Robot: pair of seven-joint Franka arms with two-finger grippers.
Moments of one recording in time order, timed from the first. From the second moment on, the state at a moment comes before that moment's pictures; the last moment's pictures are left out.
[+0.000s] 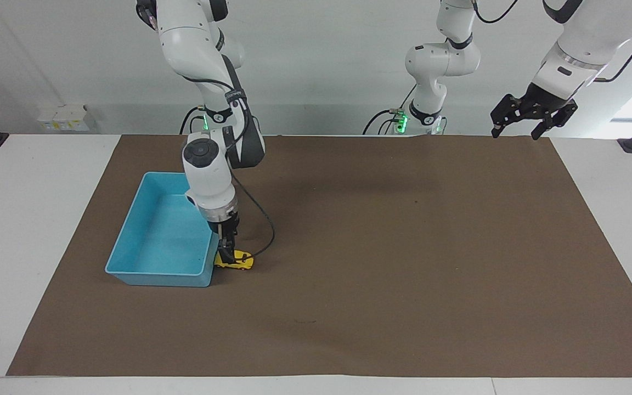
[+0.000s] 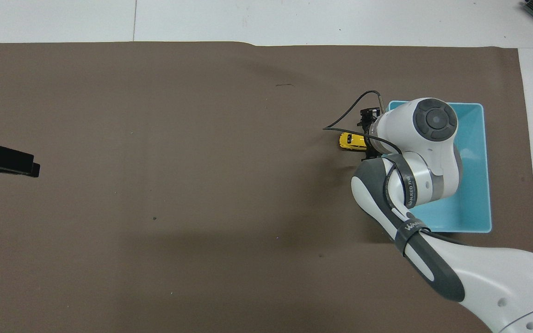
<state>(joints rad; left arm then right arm) -0.01 -0.07 -0.04 -1.58 -0.06 1.48 0.02 0.21 0.37 0.00 -1.90 -0.05 2.41 1.71</state>
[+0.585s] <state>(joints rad) -0.01 -0.07 -0.04 -1.58 -0.06 1.48 0.02 0.22 0.41 0.00 -1.90 -0.07 2.44 1.75</state>
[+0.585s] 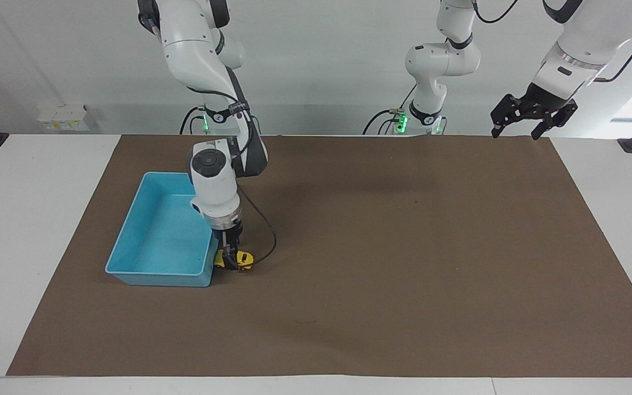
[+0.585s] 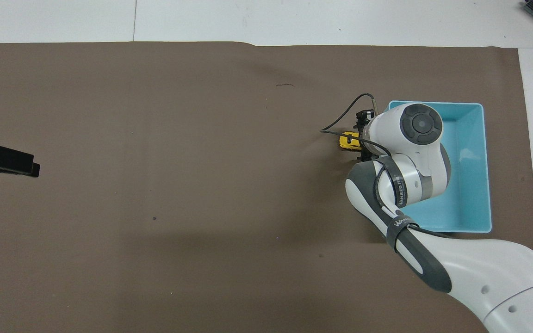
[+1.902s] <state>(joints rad) -0.01 -0.07 -0.04 -1.58 -0.06 1.48 0.02 0.26 0.33 0.00 -1.80 -0.08 2.26 1.76</state>
